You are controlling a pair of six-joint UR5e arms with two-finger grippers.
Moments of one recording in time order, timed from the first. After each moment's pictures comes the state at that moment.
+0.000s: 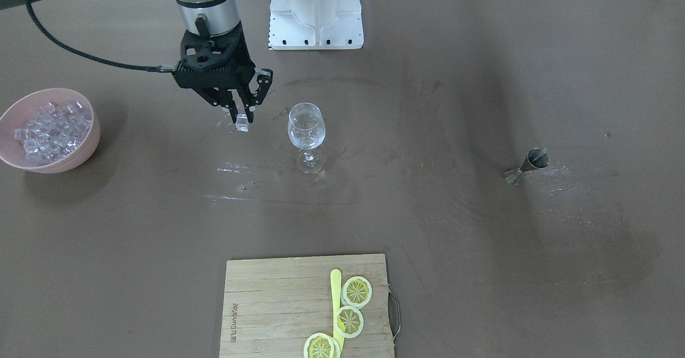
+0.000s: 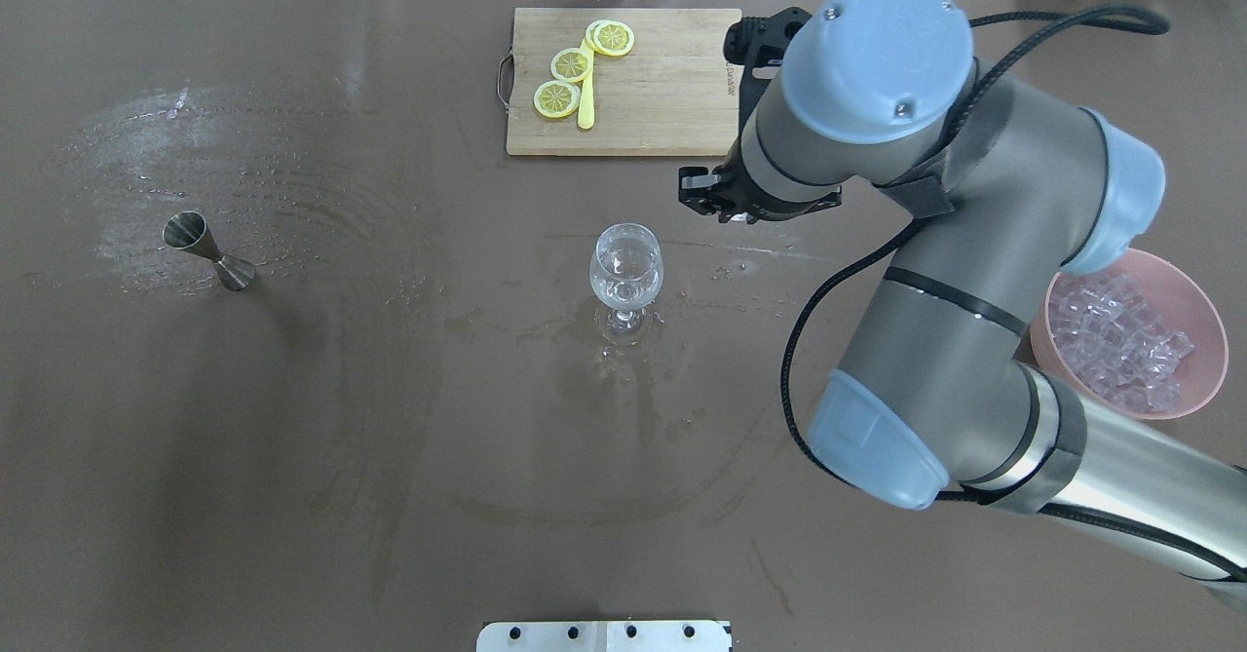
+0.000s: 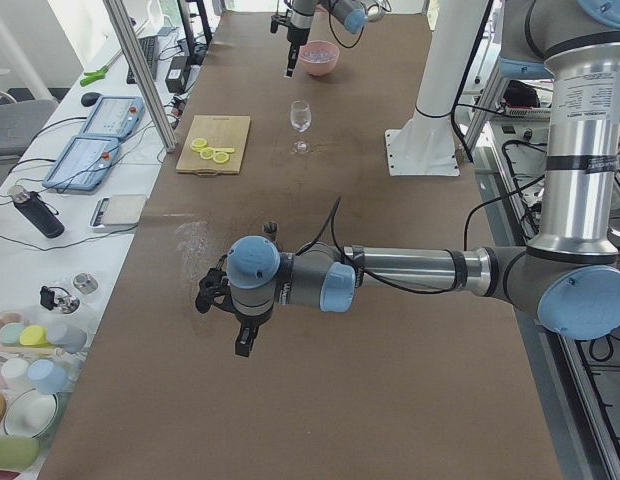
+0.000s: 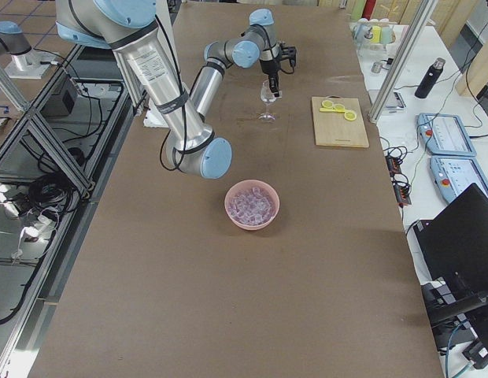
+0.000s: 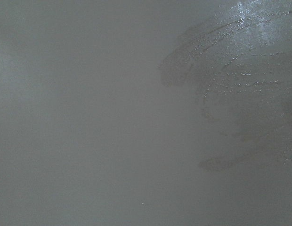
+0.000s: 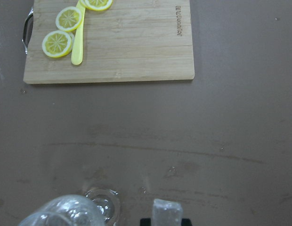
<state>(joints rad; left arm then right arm) -1.63 -1.56 -1.61 -1.72 -2.41 0.10 0.63 -0.87 1.97 -1.85 1.78 1.16</state>
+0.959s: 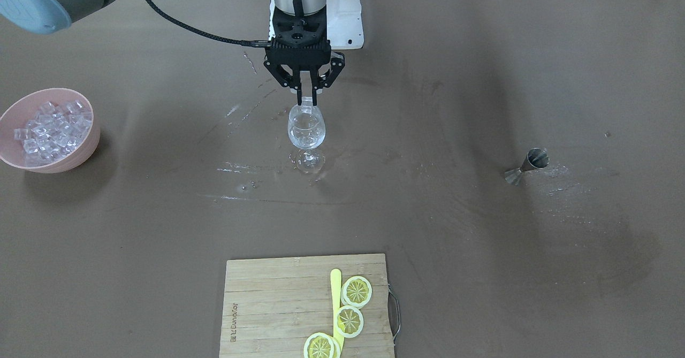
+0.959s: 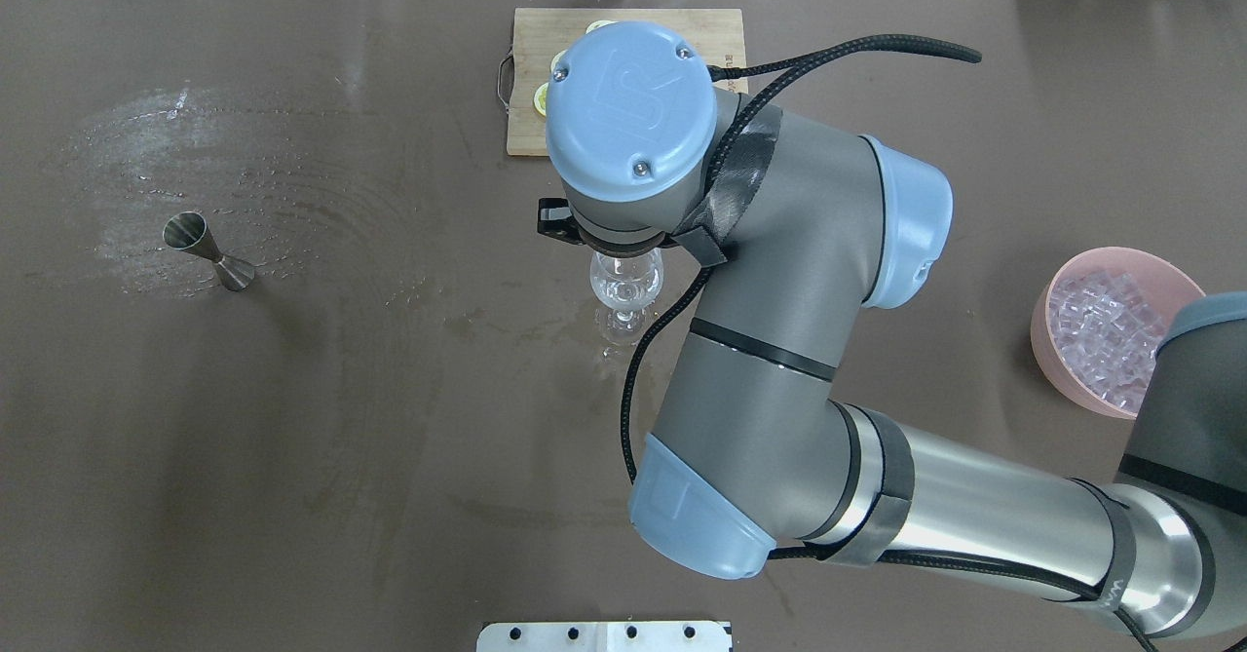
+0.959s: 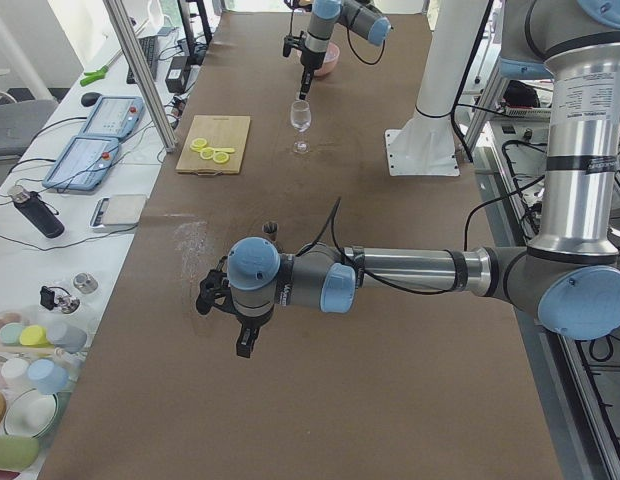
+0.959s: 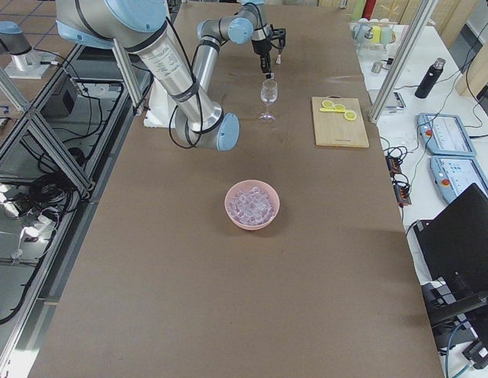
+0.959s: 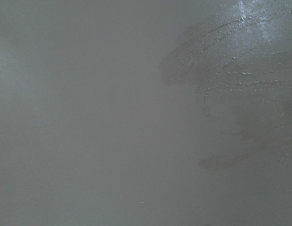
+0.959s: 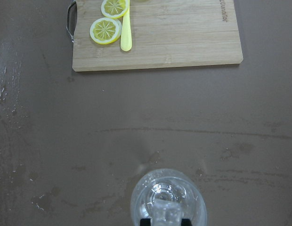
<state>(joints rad) -1.63 -1.55 -1.60 -1.71 -2.41 0.10 0.52 -0.66 1.83 -1.94 1.67 1.26</state>
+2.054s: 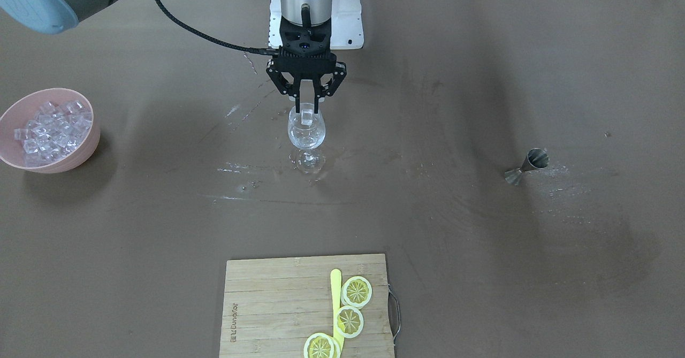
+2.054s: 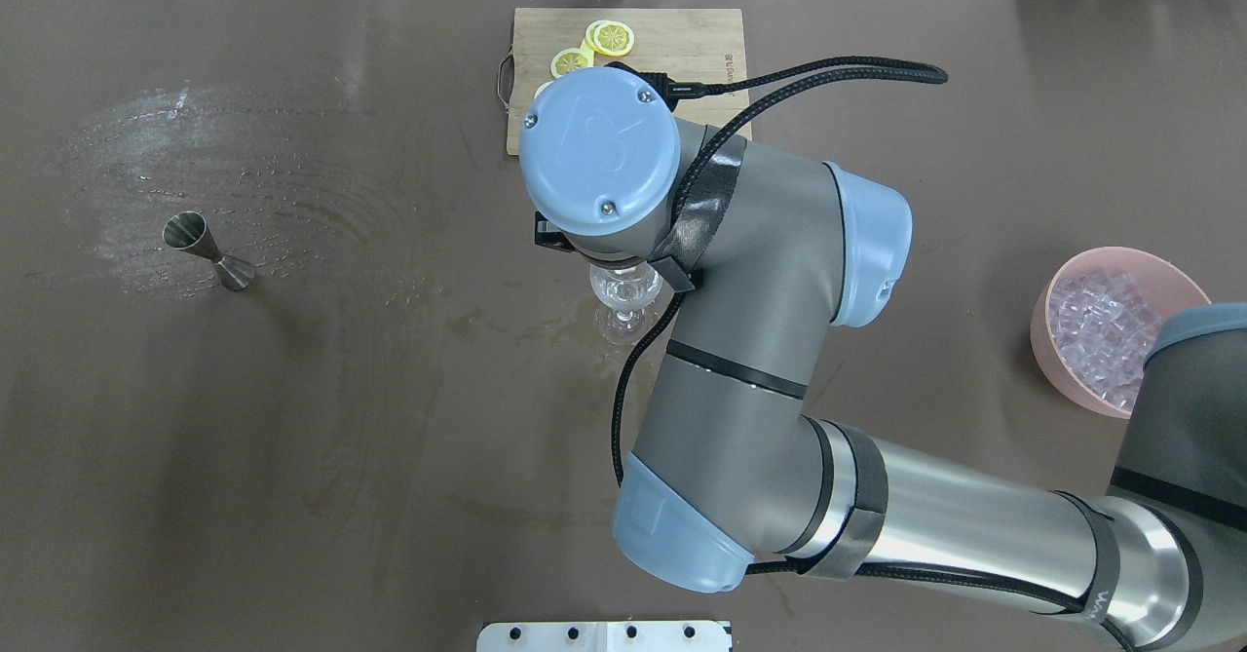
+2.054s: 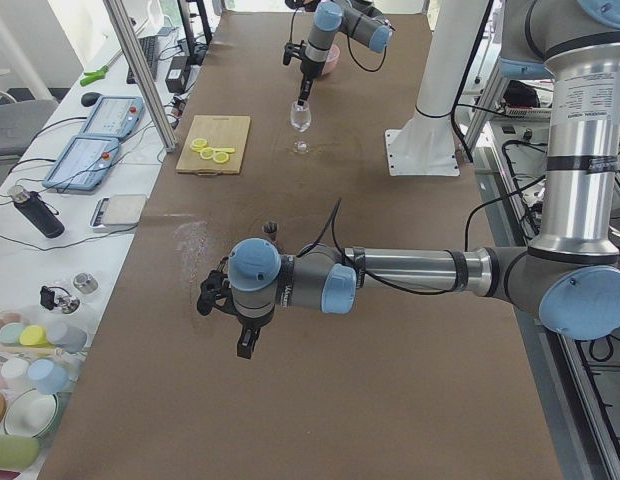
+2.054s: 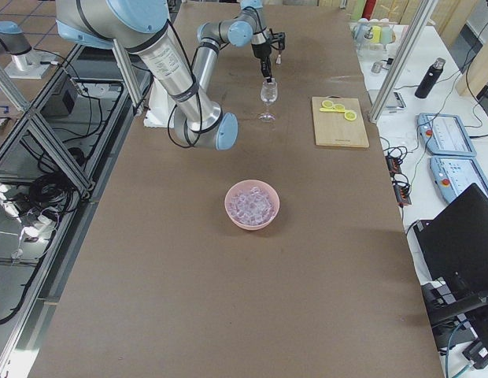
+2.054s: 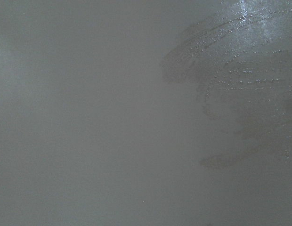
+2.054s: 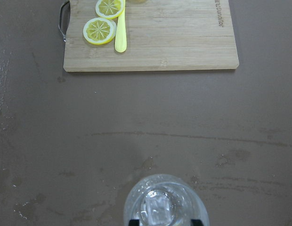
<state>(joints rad) -1.63 -1.55 -1.60 -1.71 -2.41 0.10 0.48 -0.66 1.80 -1.94 1.60 1.25</state>
